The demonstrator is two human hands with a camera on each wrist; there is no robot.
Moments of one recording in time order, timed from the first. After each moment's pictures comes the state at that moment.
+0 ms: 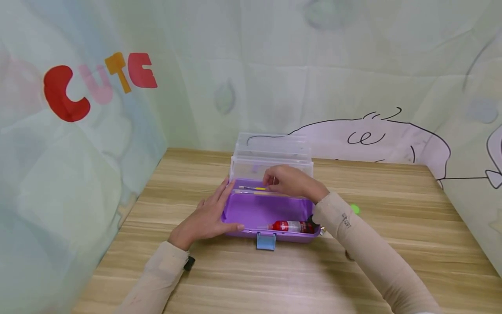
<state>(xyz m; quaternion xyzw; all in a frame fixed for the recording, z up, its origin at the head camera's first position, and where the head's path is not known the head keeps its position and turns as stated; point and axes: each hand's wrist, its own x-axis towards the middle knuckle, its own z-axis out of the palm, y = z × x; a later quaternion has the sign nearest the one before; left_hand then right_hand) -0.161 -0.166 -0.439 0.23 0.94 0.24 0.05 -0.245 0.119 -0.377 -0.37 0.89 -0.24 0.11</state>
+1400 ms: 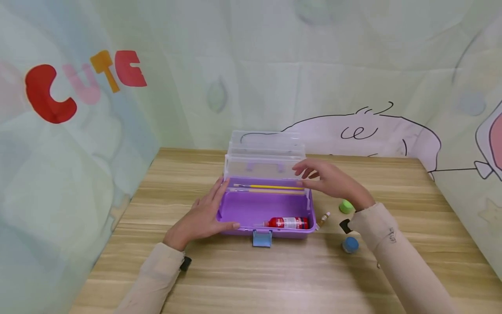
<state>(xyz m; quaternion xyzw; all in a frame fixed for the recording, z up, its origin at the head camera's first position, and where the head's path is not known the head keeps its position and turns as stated) -0.165 -0.164 -0.444 0.23 0.94 0.24 0.05 -0.214 0.222 -0.367 -0.30 0.88 -0.35 0.07</state>
